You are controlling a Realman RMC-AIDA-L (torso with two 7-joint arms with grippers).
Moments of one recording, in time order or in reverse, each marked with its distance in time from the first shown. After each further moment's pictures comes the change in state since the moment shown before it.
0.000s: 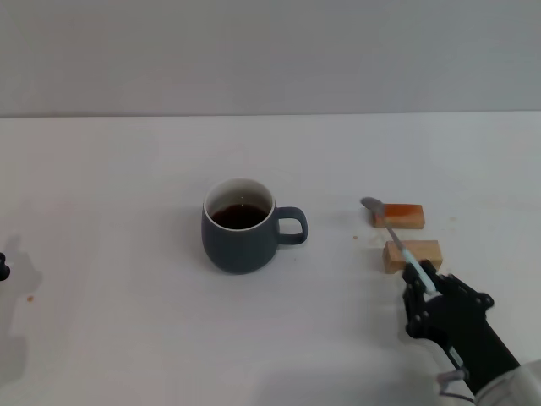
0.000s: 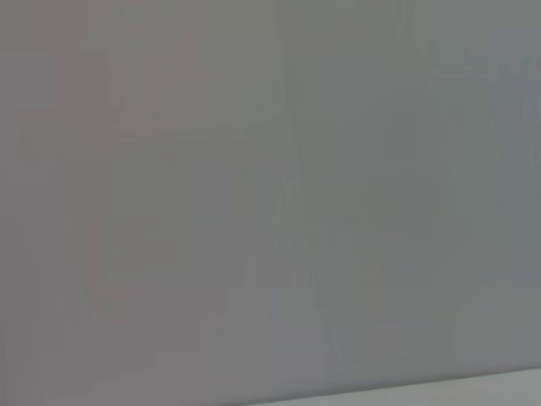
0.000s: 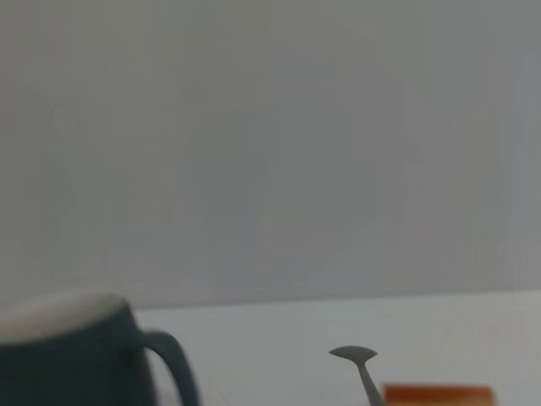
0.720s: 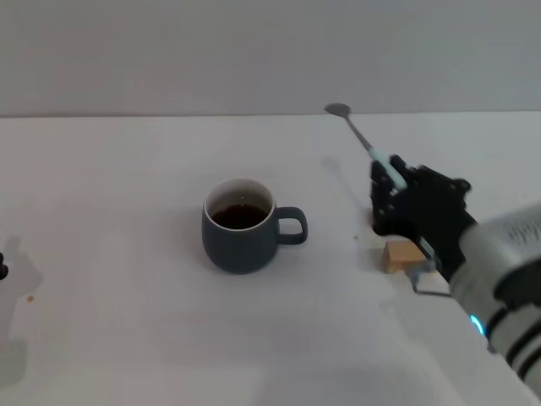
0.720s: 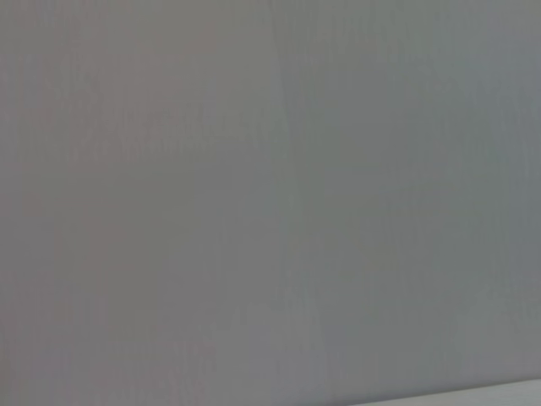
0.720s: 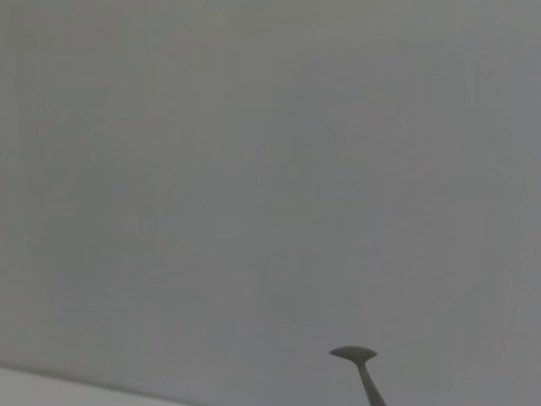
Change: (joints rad) left arm 0.005 -0.002 0.004 0.003 0.000 0.027 0.009; right arm -0.102 -0.208 0.534 0.795 0.049 0.498 -0.833
